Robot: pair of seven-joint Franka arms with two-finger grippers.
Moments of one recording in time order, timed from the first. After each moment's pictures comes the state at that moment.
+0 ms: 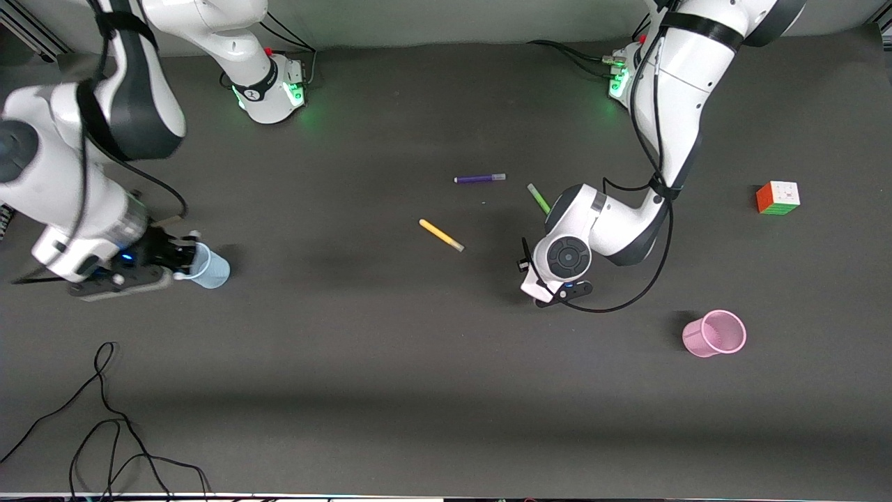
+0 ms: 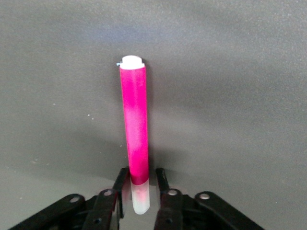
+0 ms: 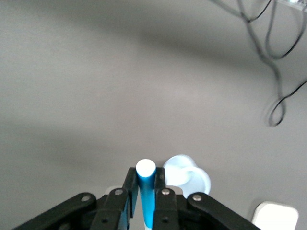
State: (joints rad) left arm -0.33 0.67 -0.21 -1.76 0.00 2.12 -0.81; right arm 0.09 0.05 -0.02 -1.90 -0.13 2.06 -0.12
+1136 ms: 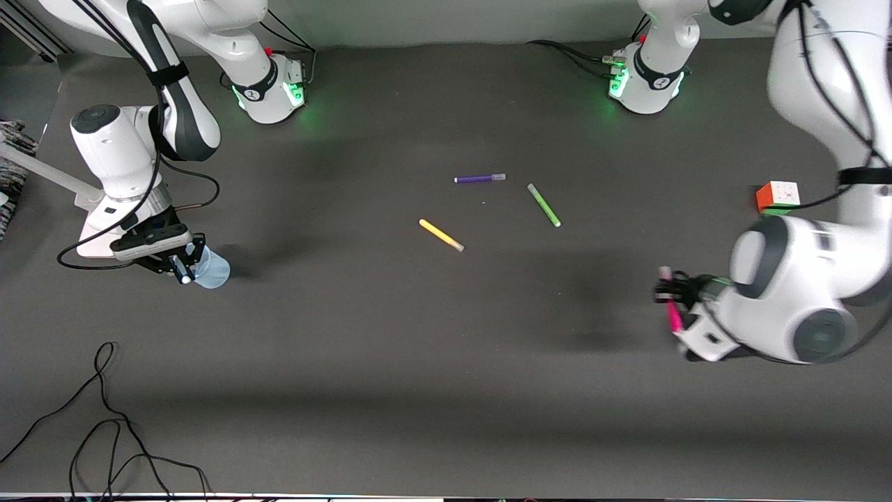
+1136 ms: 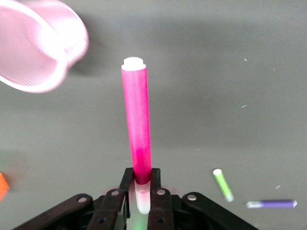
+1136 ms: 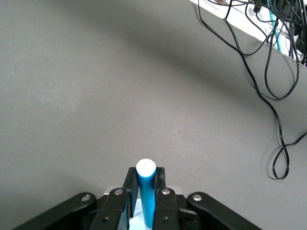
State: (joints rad) left arm 0.06 0.67 -0.20 -1.22 0.01 1.47 -0.15; right arm 0.10 0.00 -0.20 -2.58 -0.14 3.08 -0.41
